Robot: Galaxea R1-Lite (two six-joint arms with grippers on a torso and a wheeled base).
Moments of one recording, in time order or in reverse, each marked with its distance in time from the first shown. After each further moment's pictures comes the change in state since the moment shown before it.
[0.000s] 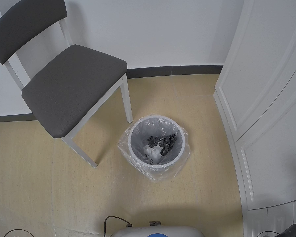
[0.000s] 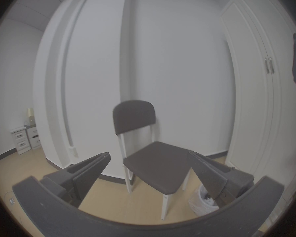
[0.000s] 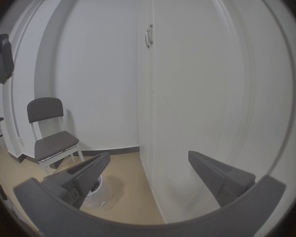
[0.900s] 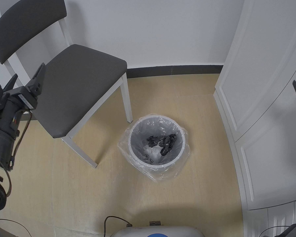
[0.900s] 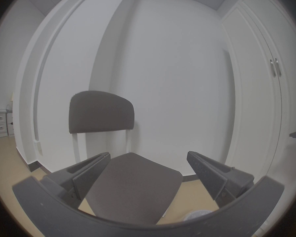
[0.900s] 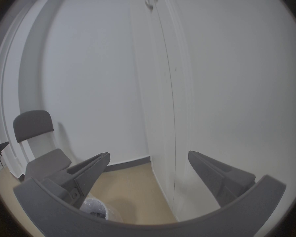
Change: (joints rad) left arm -0.074 0.984 0.021 -1.163 -0.047 -0.049; right arm 0.033 0.965 -0.021 -0.983 0.000 0.107
